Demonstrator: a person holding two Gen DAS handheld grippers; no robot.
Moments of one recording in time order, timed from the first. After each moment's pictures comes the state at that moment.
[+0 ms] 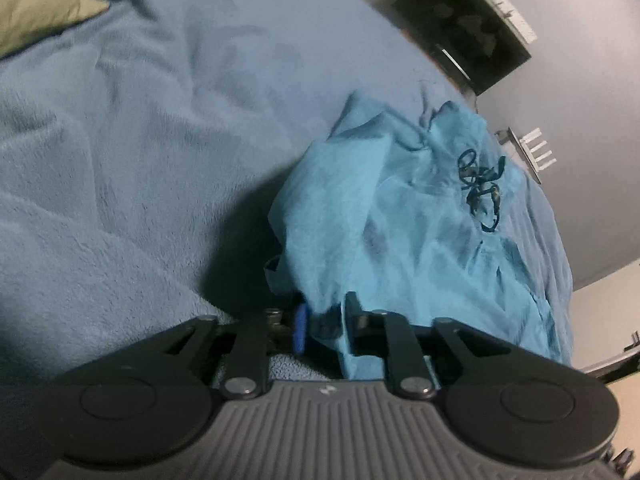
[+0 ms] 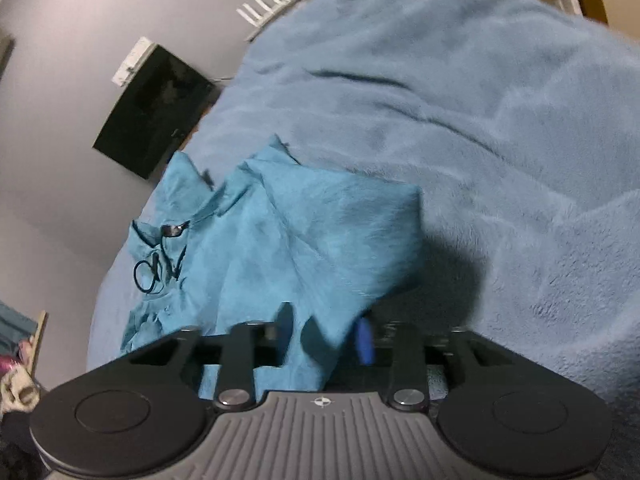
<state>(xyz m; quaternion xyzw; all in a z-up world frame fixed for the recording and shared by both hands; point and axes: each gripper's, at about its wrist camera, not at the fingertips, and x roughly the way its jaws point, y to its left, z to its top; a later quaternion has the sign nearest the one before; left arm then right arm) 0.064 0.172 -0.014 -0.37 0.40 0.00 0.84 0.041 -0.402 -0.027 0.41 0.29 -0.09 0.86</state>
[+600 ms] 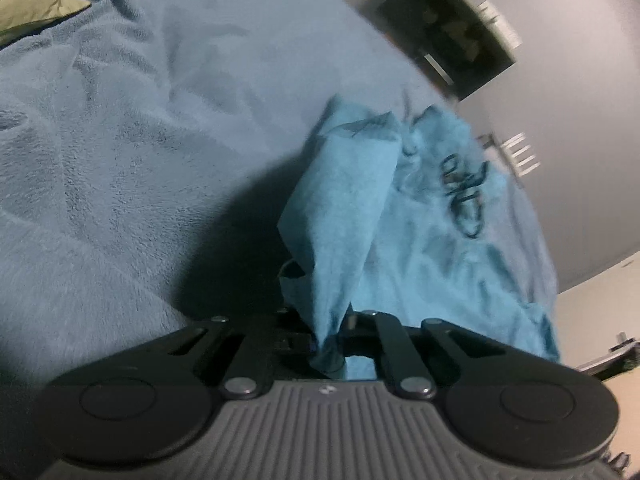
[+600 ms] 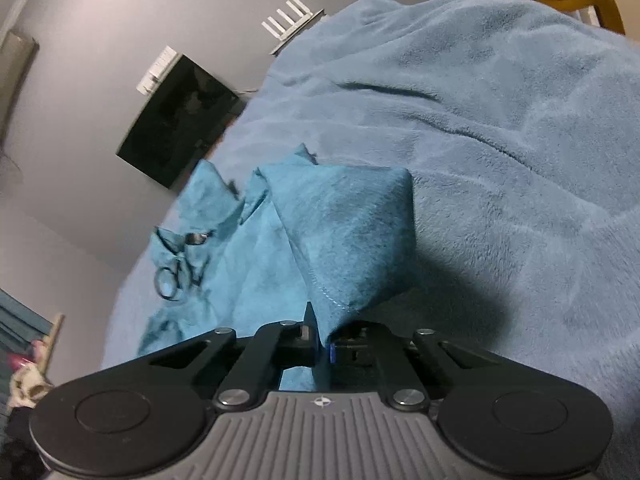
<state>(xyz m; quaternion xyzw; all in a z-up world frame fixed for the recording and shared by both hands) 0.065 0.165 -0.013 -0.38 0.37 -0.03 0.85 0.037 -0.391 -0.026 0.41 0.25 -0.05 0.88</state>
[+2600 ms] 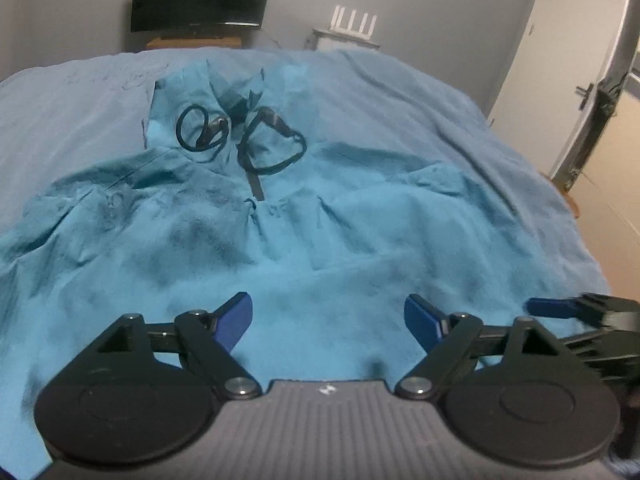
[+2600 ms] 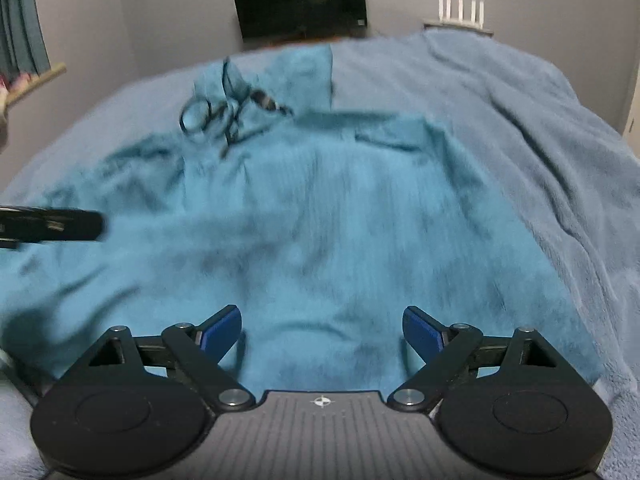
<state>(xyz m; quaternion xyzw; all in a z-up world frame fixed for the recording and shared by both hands) 0.162 -0.079 0.027 -0.04 0.37 -0.22 0.90 0.104 -0.275 -0.025 0.03 0.34 0.01 0.94</state>
